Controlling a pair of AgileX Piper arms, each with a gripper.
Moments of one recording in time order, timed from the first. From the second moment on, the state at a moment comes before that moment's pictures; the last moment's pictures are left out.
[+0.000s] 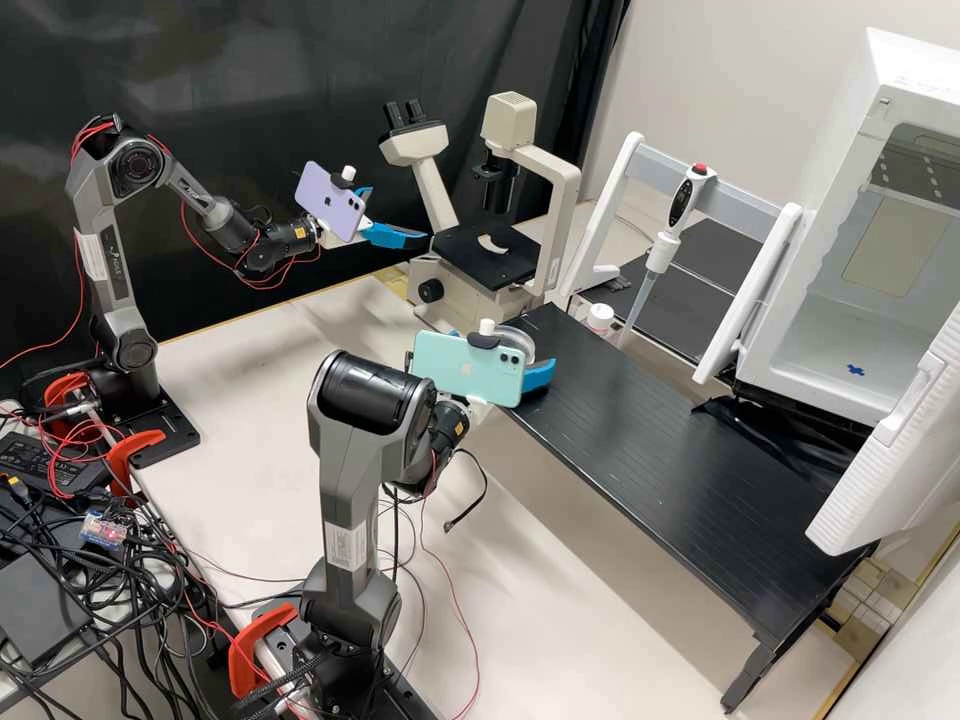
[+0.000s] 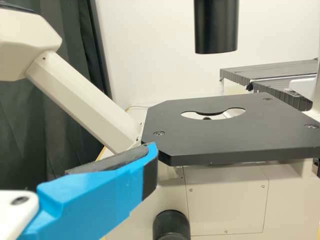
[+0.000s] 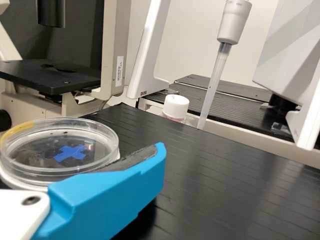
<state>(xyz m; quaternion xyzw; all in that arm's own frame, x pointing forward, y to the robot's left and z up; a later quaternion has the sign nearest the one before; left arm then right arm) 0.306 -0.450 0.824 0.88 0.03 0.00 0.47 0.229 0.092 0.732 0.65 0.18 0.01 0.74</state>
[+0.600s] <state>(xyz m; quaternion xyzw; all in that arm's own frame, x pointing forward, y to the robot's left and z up) 0.306 -0.450 0.824 0.88 0.03 0.00 0.47 0.236 0.087 0.735 0.66 0.19 0.00 0.72</state>
